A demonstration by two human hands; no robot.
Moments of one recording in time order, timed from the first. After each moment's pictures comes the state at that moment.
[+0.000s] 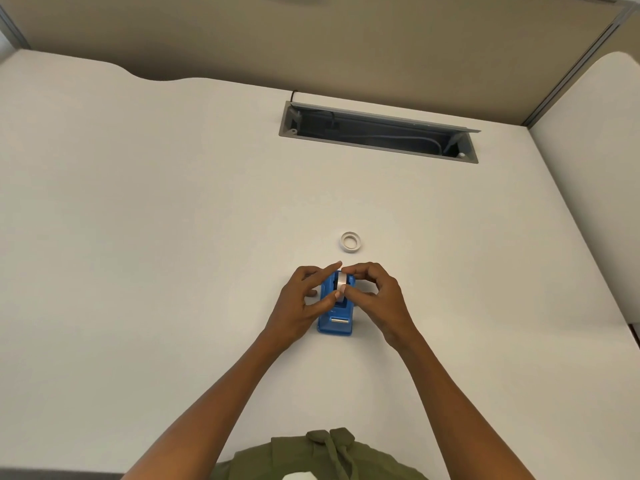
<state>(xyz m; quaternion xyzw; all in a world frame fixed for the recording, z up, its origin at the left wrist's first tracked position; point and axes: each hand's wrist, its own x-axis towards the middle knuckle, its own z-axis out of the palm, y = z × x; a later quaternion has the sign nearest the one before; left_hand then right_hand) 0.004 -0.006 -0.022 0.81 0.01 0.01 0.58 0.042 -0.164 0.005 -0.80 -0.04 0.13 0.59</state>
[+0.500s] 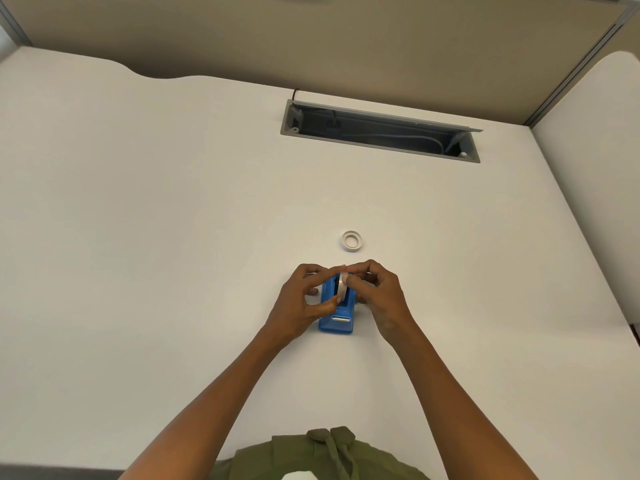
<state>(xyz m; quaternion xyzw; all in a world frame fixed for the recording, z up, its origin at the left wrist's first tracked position) 0.003 -0.004 -0.021 0.81 0.01 0.00 0.59 0.048 -0.160 0.003 -0.74 0.03 0.17 0.65</state>
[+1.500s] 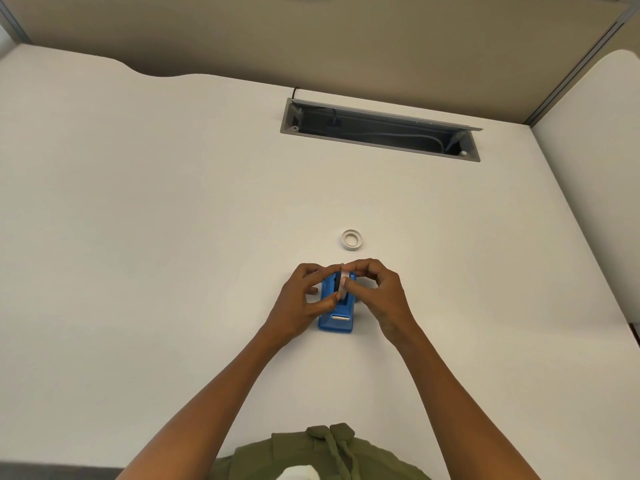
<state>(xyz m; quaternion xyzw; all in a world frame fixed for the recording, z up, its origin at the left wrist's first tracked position) 0.005 -0.004 -0.024 0.81 0.02 -0.01 0.59 0.046 -0.162 0.006 -0.78 0.00 0.14 0.61</state>
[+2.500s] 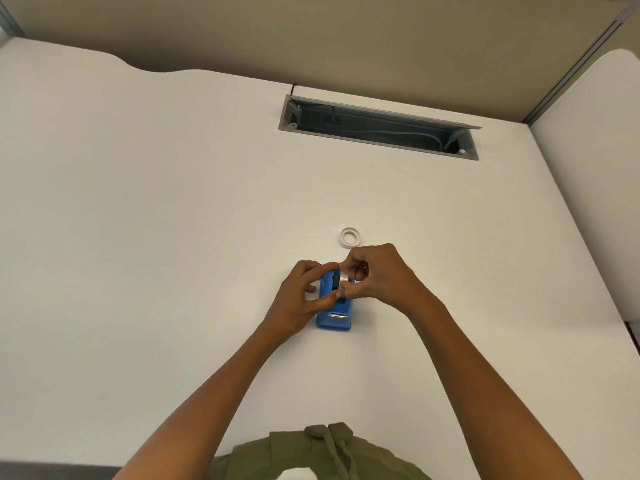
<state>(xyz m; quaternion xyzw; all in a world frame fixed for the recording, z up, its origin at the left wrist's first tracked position) 0.006 -0.003 -0.023 0.82 0.01 -0.01 0.57 0.072 -0.161 0.057 -0.89 -0.20 0.22 0.35</state>
